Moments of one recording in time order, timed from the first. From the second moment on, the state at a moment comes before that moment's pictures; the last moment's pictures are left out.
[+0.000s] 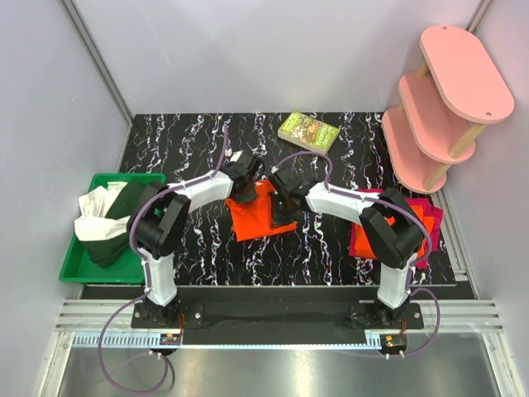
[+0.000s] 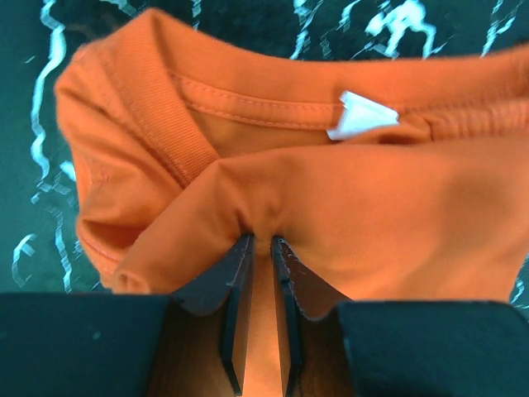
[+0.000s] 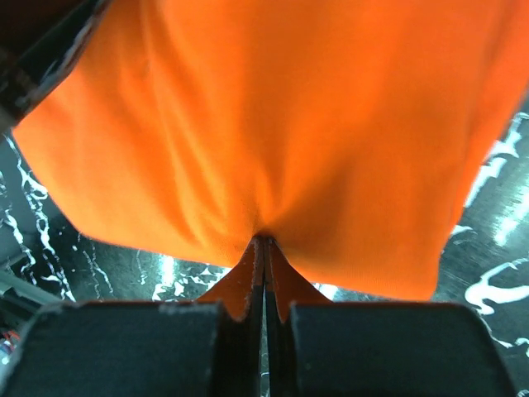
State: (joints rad) left arm -0.57 1.90 1.26 -0.44 -0.23 -0.71; right arm 0.75 1.87 1.25 -0.46 -0.10 0.63
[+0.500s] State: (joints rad) left arm -0.55 1.98 1.38 -0.48 -0.21 -0.71; right arm 0.78 1.92 1.25 -0.44 -0.17 0.62
